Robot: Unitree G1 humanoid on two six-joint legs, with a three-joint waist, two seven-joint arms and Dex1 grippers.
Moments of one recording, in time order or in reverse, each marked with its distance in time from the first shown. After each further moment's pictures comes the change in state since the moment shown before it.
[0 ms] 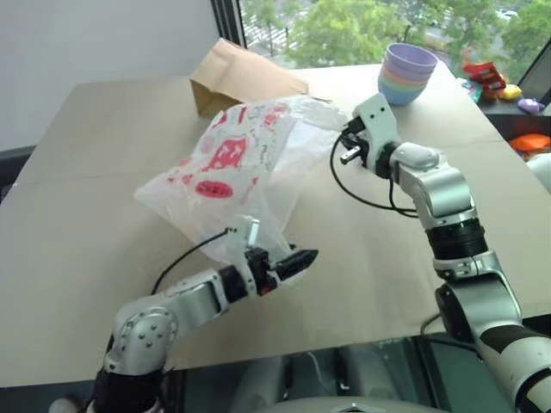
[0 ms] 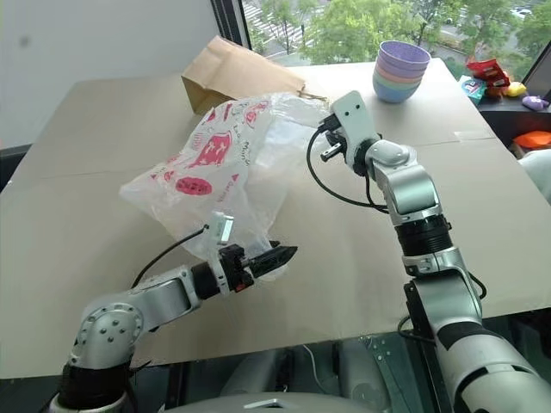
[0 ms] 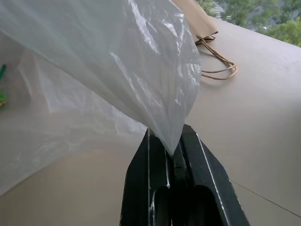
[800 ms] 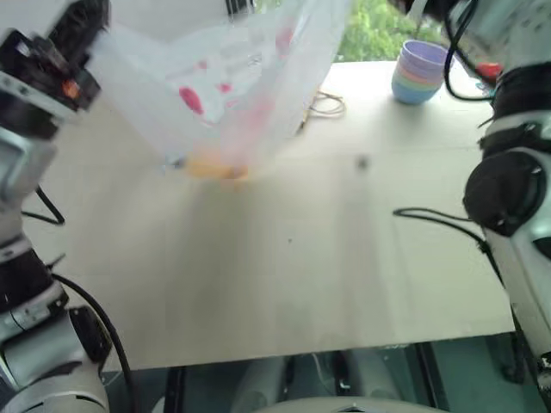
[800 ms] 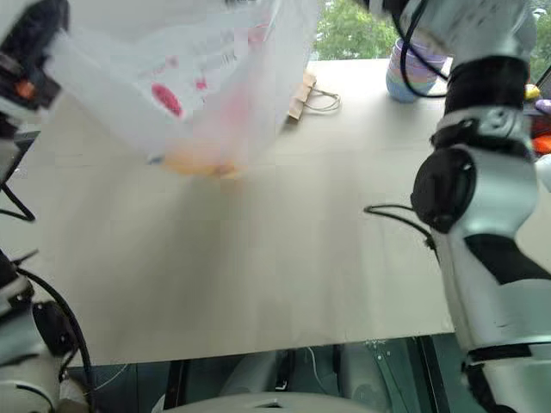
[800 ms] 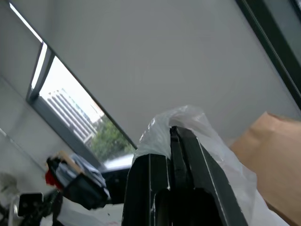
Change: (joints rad) left arm -0.690 0.441 0.516 0.532 -0.682 -0.239 0.298; right arm -0.843 -0.114 -0.604 0.790 0.545 0.153 0.076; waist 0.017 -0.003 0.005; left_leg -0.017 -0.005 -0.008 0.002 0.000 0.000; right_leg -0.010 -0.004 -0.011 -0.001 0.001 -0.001
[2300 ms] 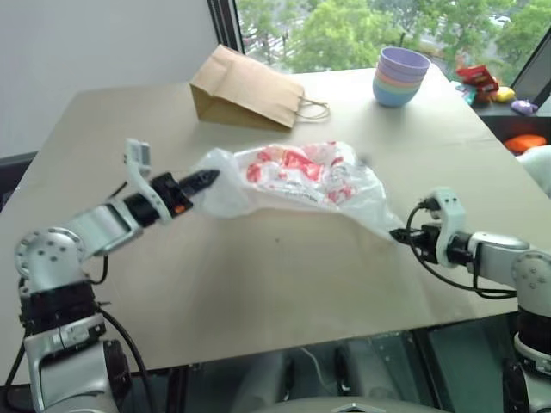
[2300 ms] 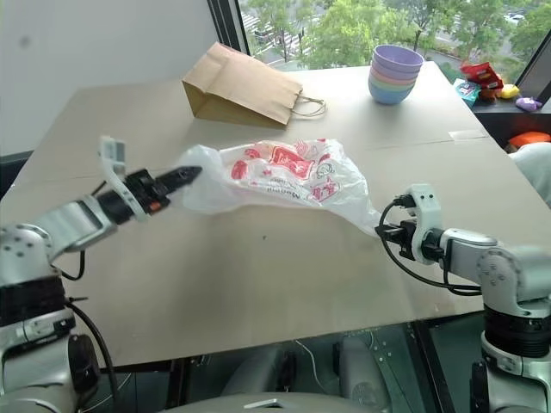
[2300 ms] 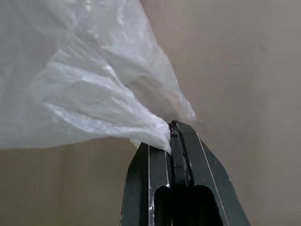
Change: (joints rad) left arm 0.448 -0.187 -0.133 -0.112 0.617 0.378 -0.351; right arm 1.424 -0.195 0.363 -1.319 -0.025 0.385 -0.190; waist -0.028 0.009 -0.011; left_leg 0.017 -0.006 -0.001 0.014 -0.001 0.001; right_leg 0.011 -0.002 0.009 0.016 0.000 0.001
